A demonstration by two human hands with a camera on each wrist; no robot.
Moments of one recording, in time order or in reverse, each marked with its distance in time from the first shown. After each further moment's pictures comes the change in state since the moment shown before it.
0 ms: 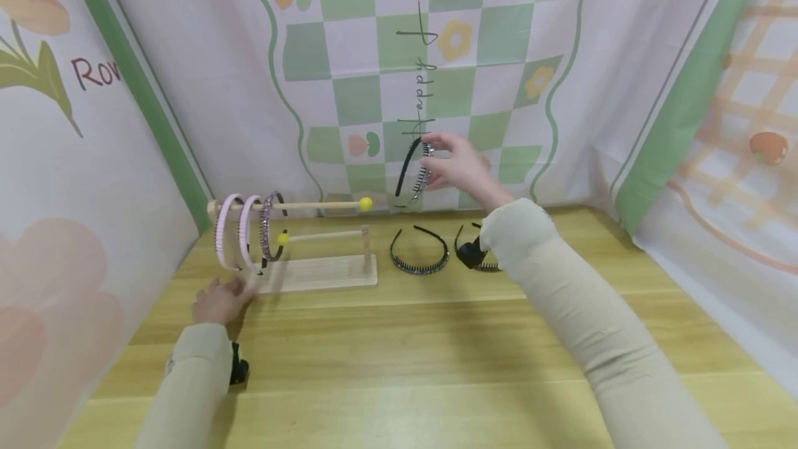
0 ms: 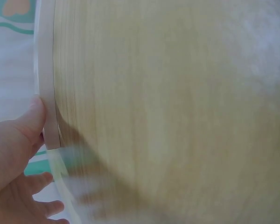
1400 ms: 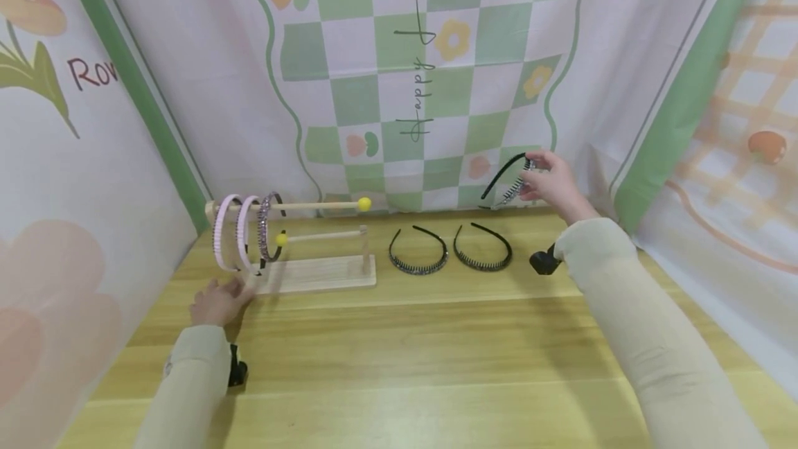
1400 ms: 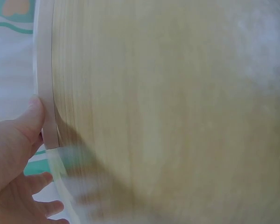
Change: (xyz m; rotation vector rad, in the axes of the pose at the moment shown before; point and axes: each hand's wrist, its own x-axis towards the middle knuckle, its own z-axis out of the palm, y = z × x) left_hand -0.001 -0.003 -0.002 0.023 0.003 0.008; right_hand -0.032 0.094 -0.112 -0.014 0.200 0.116
